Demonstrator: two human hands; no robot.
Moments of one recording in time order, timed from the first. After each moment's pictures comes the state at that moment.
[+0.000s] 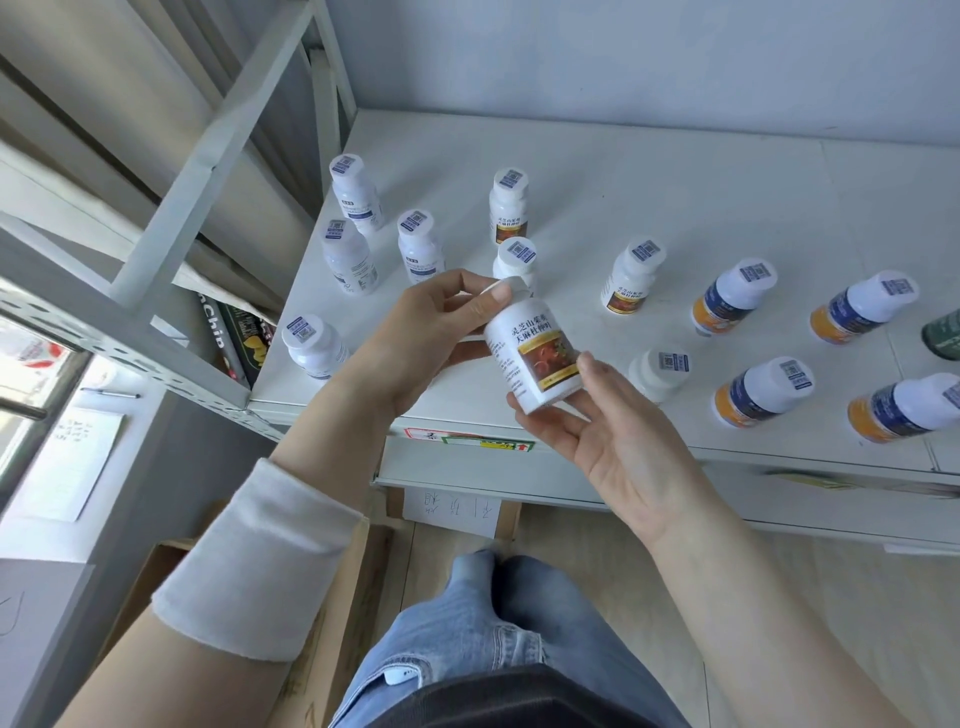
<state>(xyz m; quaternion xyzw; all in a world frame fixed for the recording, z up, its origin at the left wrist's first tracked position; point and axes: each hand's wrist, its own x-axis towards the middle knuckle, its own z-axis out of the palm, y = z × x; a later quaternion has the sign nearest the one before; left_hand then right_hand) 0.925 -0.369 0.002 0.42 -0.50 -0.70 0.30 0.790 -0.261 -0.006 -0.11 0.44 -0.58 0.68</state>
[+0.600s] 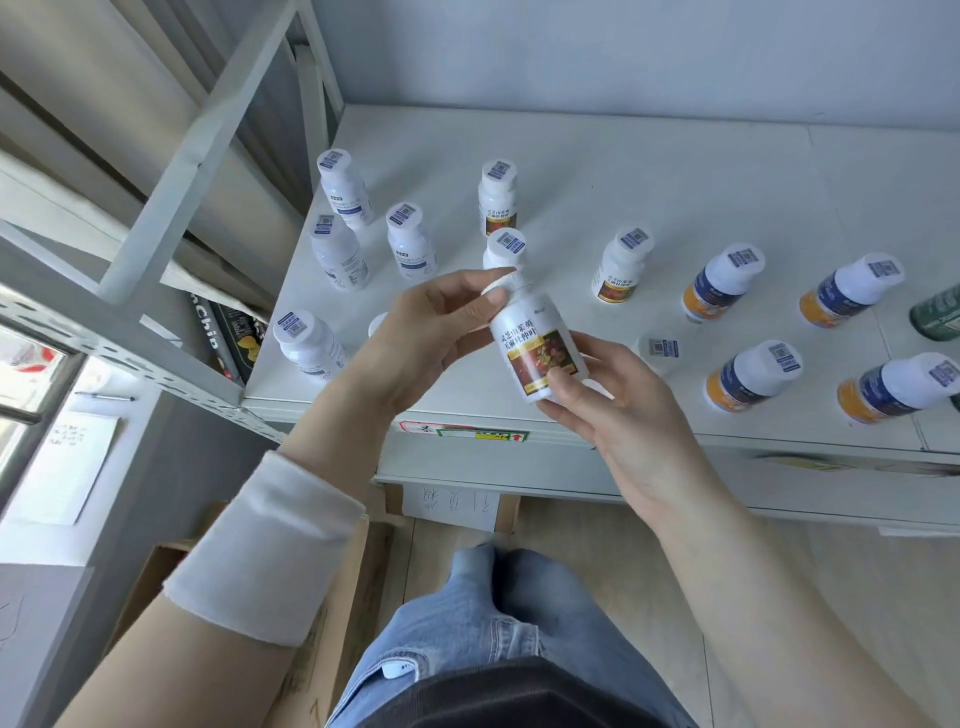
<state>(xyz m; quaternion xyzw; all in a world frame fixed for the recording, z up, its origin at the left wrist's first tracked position) 0.922 -0.366 -0.011 0.36 -0.48 -0.74 0.31 0.784 -0.255 -0.011 -0.24 0.57 -0.56 0.55</state>
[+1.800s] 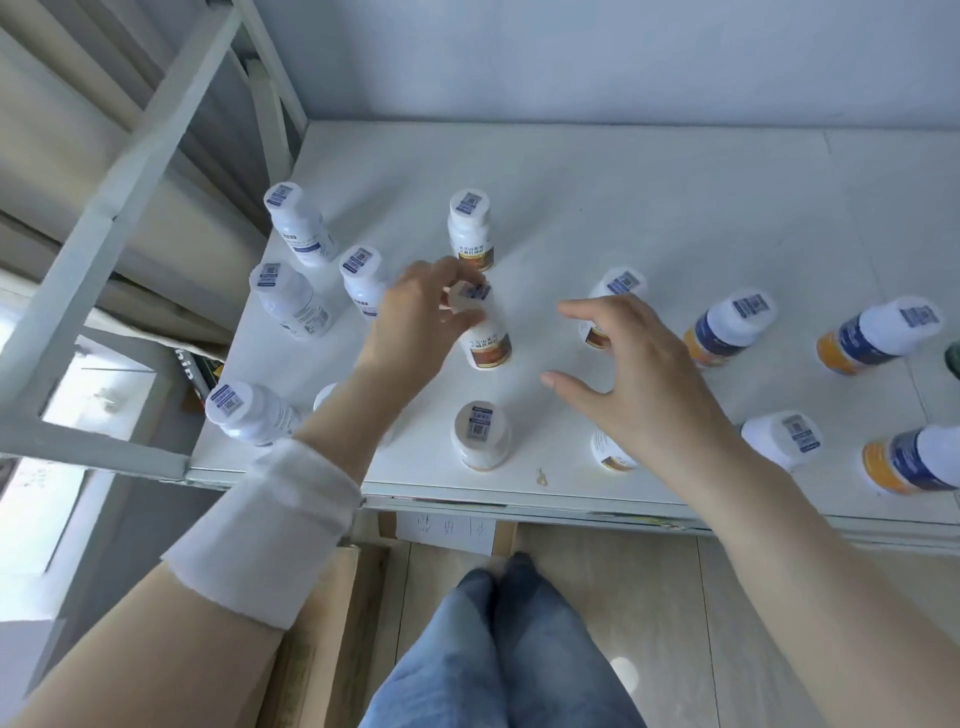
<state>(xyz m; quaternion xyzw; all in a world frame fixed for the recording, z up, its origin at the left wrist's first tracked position) 0.875 -0.444 -0.042 0.52 -0.77 -0.31 0.21 0.717 -0.331 -0.016 -0.63 0.69 -0.29 0.20</state>
